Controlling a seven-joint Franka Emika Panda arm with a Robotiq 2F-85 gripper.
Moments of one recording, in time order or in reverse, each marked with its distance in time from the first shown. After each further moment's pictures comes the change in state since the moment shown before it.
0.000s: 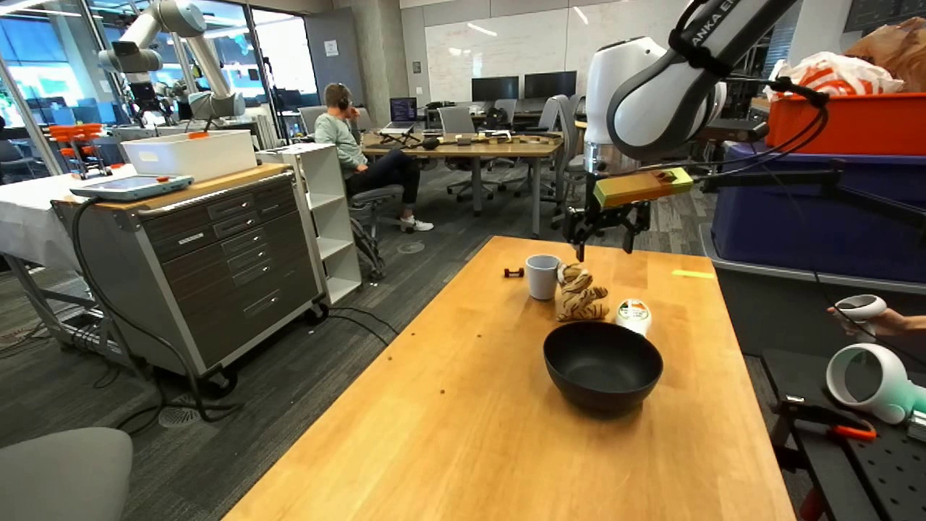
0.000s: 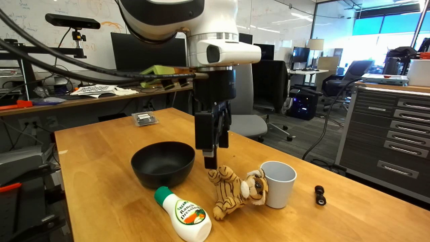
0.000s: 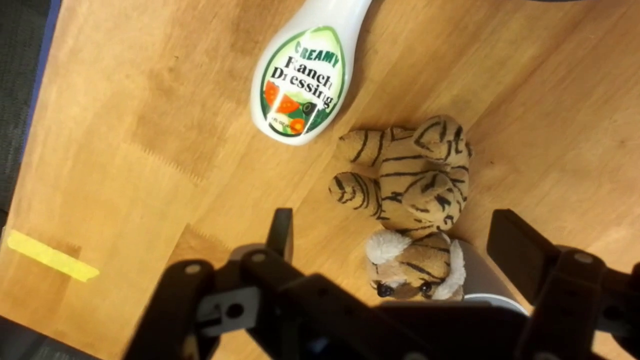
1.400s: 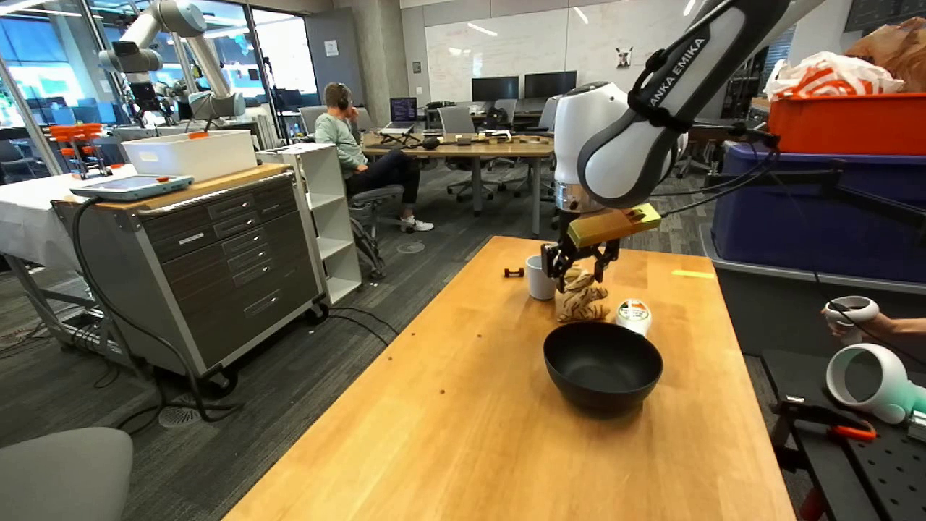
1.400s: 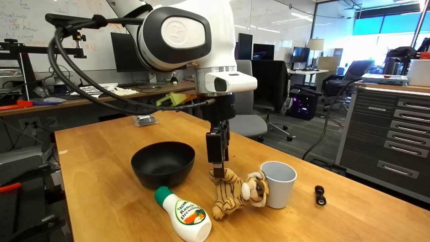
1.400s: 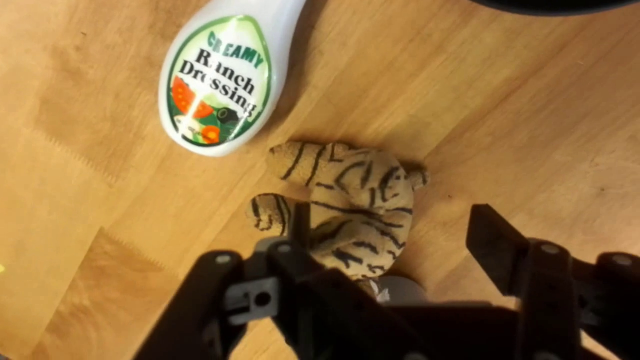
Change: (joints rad) arm 0.106 0.162 -0.027 0.073 0.000 0.085 -0.001
